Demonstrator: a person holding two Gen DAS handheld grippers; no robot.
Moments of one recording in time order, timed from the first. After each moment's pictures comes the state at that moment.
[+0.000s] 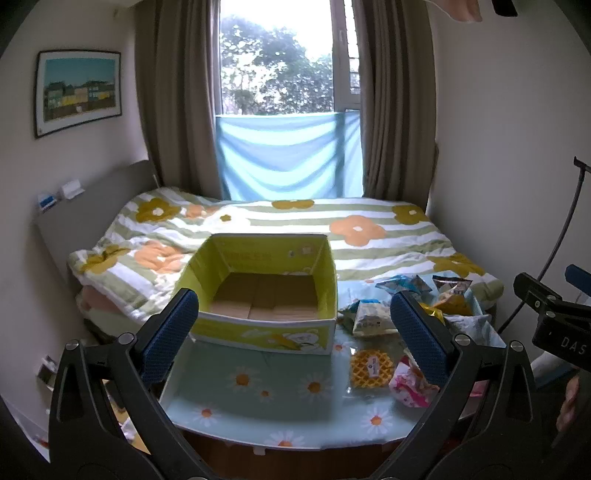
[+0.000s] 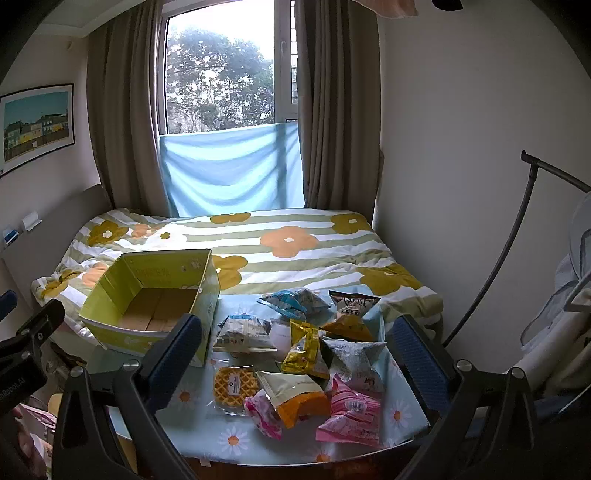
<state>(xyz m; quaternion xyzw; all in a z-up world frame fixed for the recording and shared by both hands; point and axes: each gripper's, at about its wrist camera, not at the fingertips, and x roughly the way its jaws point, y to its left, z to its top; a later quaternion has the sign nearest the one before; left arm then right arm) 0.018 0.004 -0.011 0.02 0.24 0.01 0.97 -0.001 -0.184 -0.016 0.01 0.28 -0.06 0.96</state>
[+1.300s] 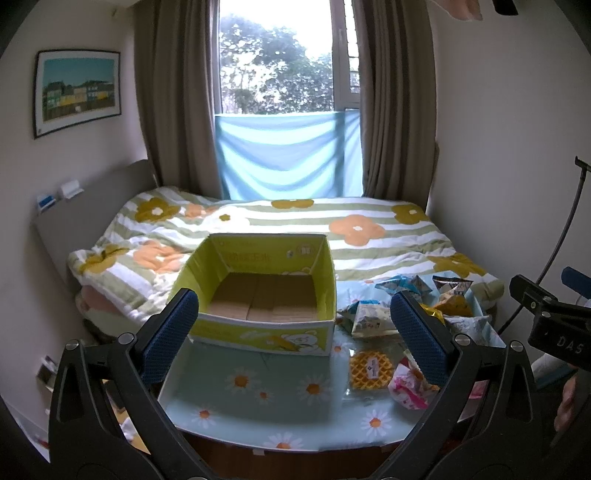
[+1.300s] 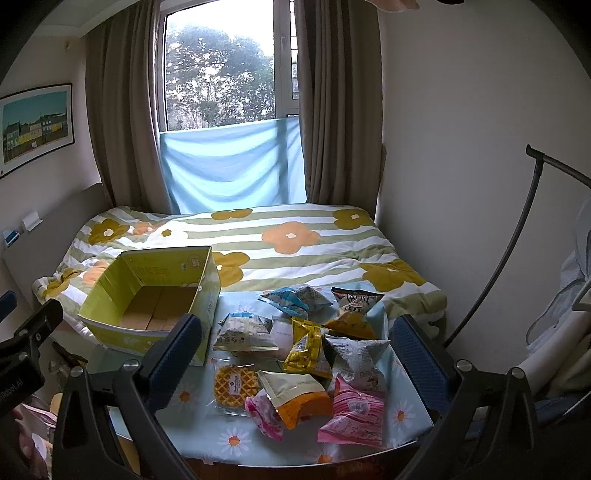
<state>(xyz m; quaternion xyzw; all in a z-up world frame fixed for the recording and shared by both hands) 0.024 -0.003 -0.010 0.02 0.24 0.01 0.97 0.001 -0.185 -0.018 0.02 0.28 -0.06 0.96</state>
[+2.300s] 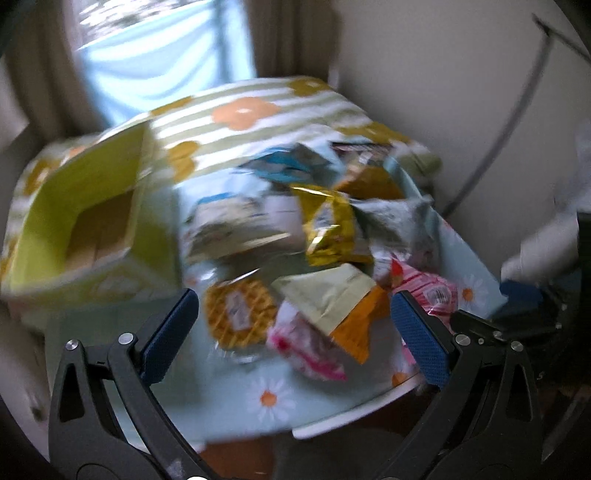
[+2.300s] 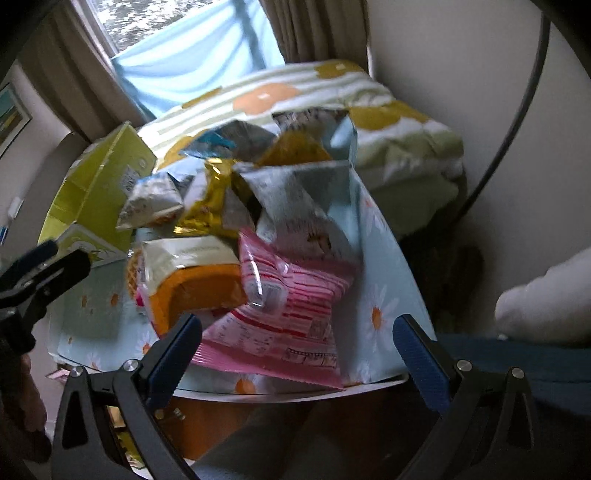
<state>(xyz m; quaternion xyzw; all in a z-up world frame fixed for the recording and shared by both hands) 0.129 -0.169 -0.163 0.12 0.46 -0.20 0.86 0.023 -0.314 -0.184 0.14 0.53 -0.03 0.84</state>
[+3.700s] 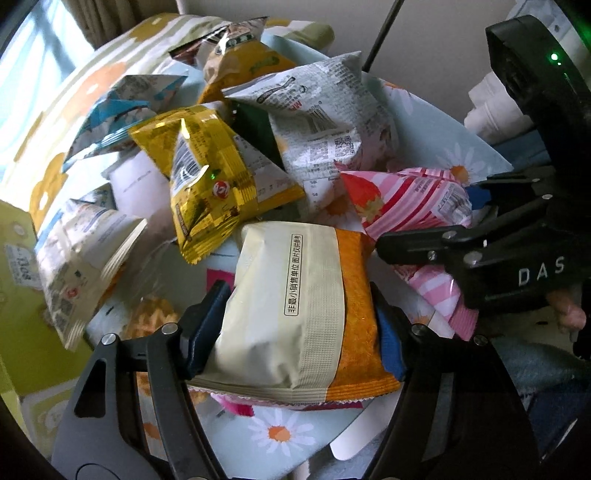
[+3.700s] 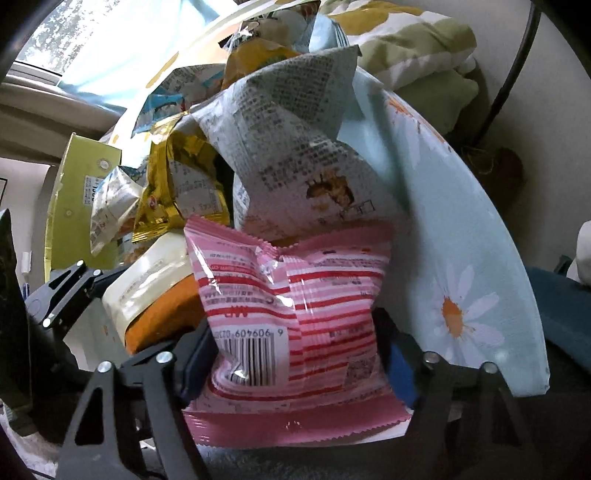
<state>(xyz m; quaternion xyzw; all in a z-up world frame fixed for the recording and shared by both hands) 0.168 -0.223 -0.253 0.26 0.55 -0.38 0.69 0.080 -0.326 -0.253 0.28 0.61 -0.01 0.74</state>
